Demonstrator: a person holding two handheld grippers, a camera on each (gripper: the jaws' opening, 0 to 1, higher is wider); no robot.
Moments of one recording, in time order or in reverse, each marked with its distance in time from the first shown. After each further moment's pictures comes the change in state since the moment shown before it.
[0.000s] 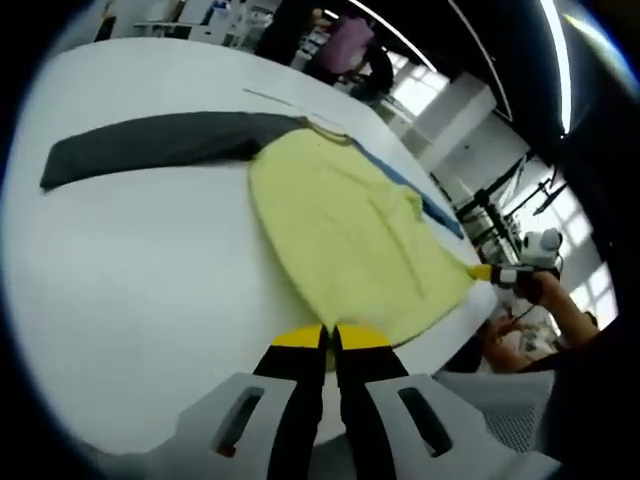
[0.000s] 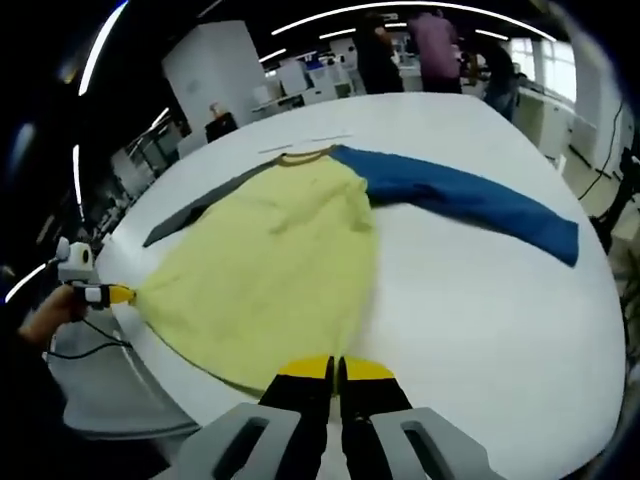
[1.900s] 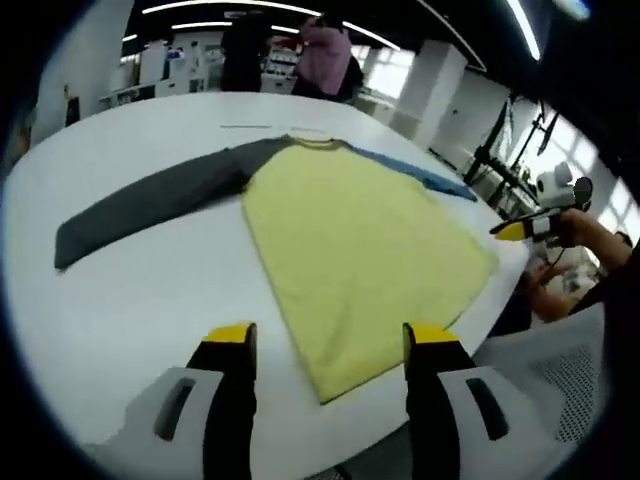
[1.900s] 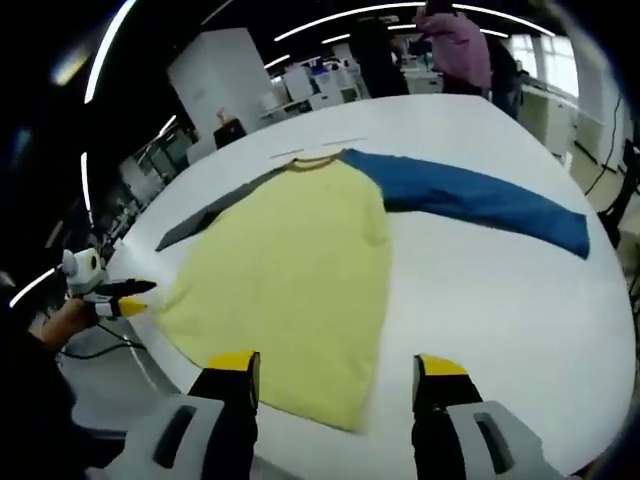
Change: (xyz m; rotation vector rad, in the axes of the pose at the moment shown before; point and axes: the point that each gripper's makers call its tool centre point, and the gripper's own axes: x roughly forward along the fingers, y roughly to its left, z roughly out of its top) left arm -0.001 0.006 0.009 0.337 -0.087 0.081; right arm 0.000 -0.005 0.007 0.007 -0.027 0.062
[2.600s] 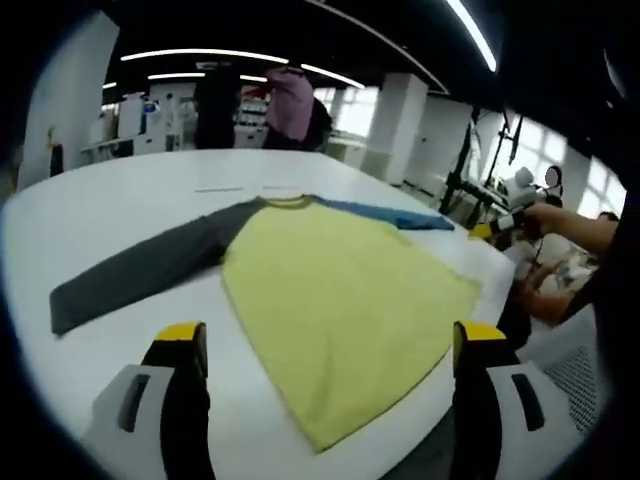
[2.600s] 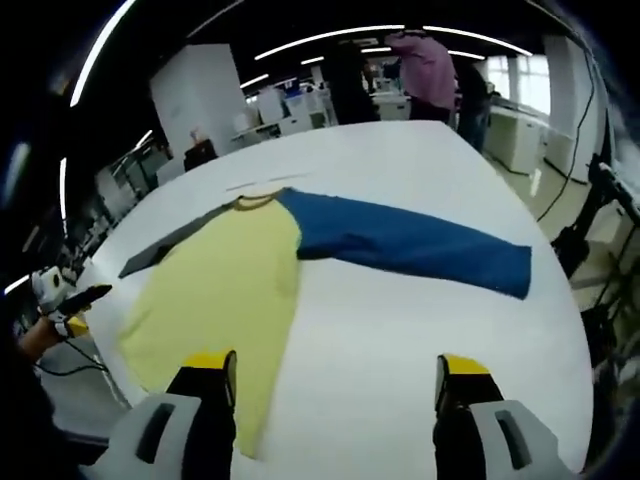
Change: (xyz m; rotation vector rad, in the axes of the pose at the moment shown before) left arm -0.002 -0.021 0.044 0.117 -0.181 -0.076; right arm -0.022 -0.090 0.043 0.011 -0.120 -0.168
